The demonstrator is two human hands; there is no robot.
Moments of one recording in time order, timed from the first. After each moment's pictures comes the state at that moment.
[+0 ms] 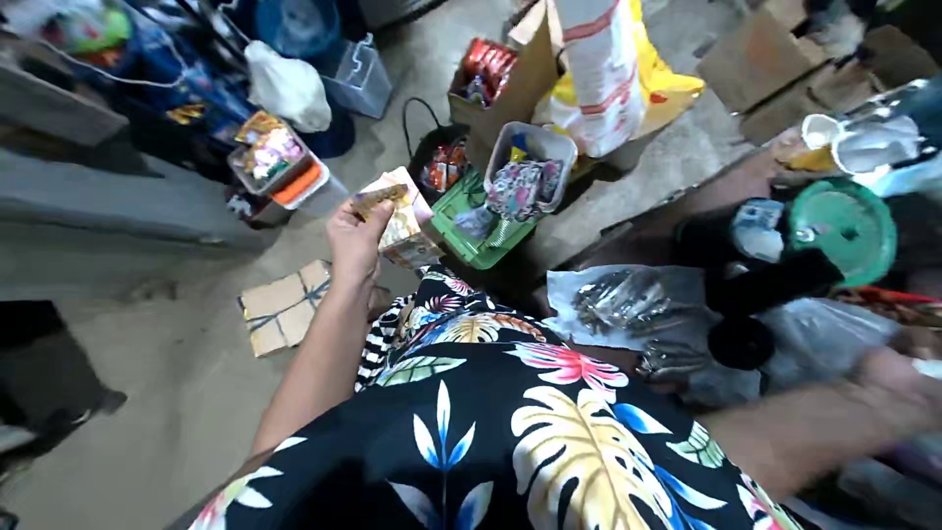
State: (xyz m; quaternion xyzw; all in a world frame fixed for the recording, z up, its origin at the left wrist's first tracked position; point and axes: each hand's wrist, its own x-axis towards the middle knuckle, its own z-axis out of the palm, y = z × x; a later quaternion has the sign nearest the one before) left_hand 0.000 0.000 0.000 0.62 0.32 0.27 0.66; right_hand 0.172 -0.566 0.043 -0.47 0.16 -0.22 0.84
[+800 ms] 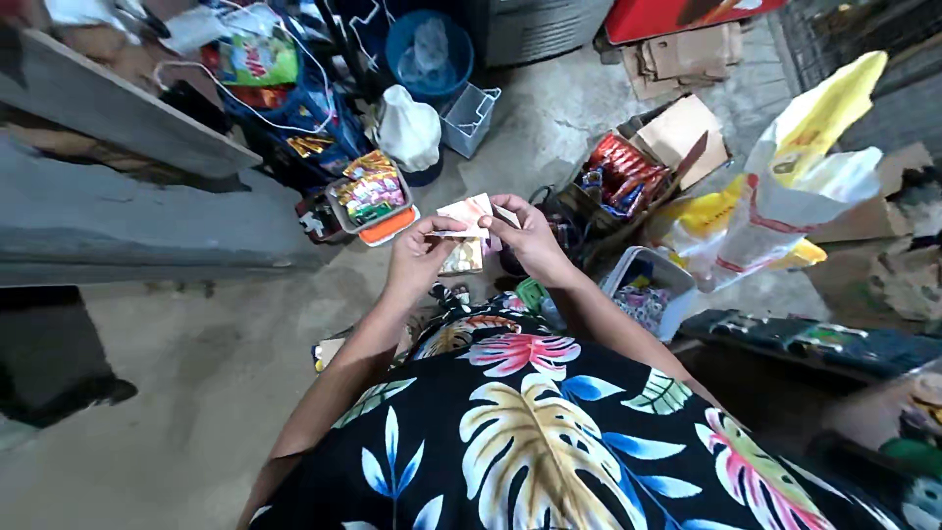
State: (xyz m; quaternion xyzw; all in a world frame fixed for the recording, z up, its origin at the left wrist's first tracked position) left_hand 0.046 0.407 -0.021 0.65 0.22 0.25 0.68; right_hand 0.207 0.285 -0.012 -0.58 -0.26 0.45 0.63
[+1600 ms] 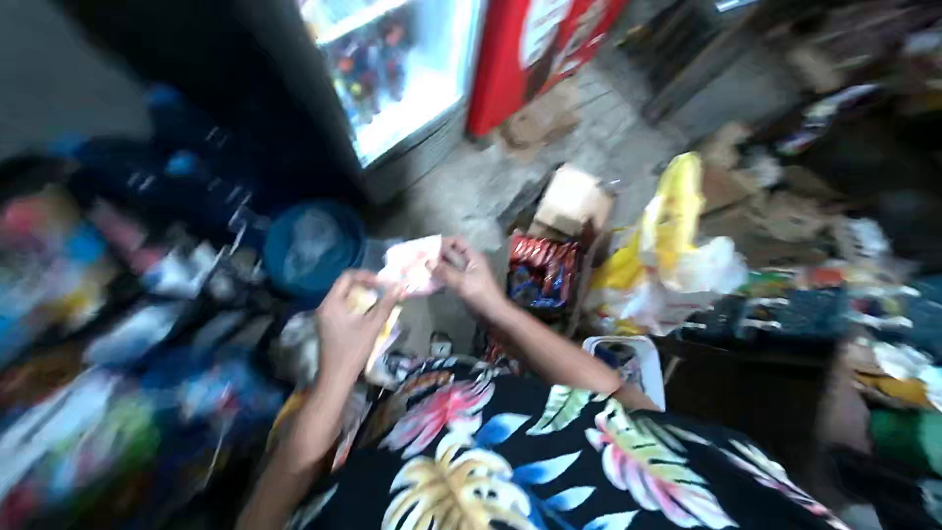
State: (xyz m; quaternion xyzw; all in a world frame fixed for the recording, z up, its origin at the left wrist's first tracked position) left_hand 0.415 0.610 0.012 0.82 0.19 0.14 0.51; right_hand 0.524 0.442 -0.011 -0.62 -0.13 0.26 0.73
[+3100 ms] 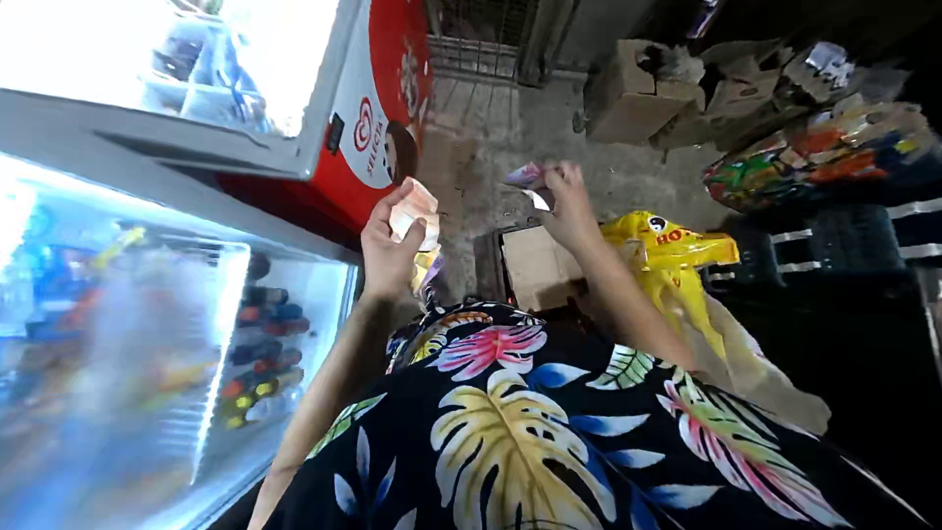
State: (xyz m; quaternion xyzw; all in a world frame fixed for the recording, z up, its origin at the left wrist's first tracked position) left_hand 1.200 0.510 0.019 0.72 -0.13 -0.06 0.68; right_hand 1.147 0.223 0.013 -0.92 0.02 -0.12 0.36
